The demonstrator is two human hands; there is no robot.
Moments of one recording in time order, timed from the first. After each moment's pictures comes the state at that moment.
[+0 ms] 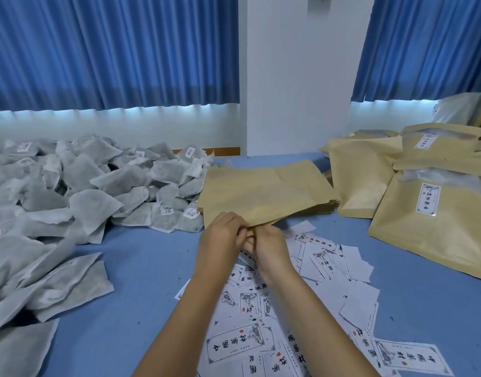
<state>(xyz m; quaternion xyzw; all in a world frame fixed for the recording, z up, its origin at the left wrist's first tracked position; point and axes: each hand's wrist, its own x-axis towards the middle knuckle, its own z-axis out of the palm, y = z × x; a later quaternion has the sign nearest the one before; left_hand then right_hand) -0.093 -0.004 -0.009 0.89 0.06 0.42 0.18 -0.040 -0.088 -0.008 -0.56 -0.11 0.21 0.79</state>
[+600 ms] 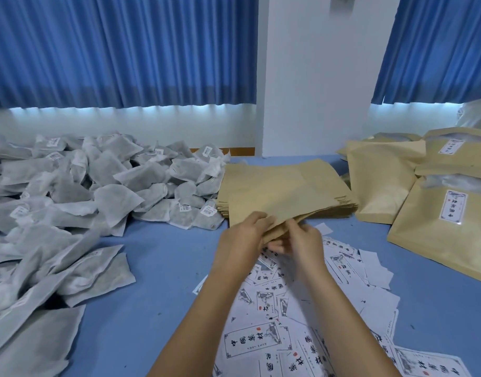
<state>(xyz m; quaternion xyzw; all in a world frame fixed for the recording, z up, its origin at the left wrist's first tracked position) -0.100 -0.003 -0.001 0.95 0.07 0.28 0.11 -0.034 -0.110 -0.003 -0.58 -0.06 0.16 0.79</state>
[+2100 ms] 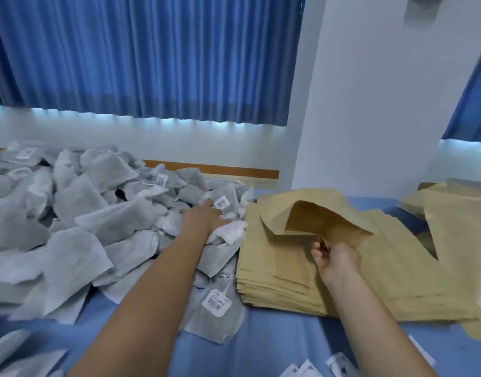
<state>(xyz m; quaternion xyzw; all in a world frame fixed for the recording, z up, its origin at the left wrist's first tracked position) 0.089 0.280 -0.005 0.95 0.31 -0.03 0.01 0.157 0.028 0.006 -0.47 0.16 0.15 0.86</state>
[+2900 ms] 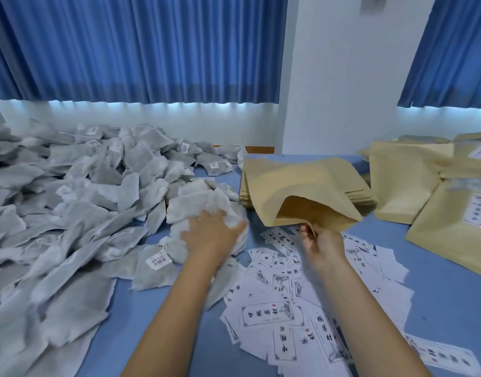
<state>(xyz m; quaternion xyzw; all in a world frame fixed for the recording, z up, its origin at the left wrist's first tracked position) -0.149 0.045 -0.002 0.90 0.41 0.09 0.13 -0.039 -0.116 -0.001 -0.41 0.09 0.21 0.88</state>
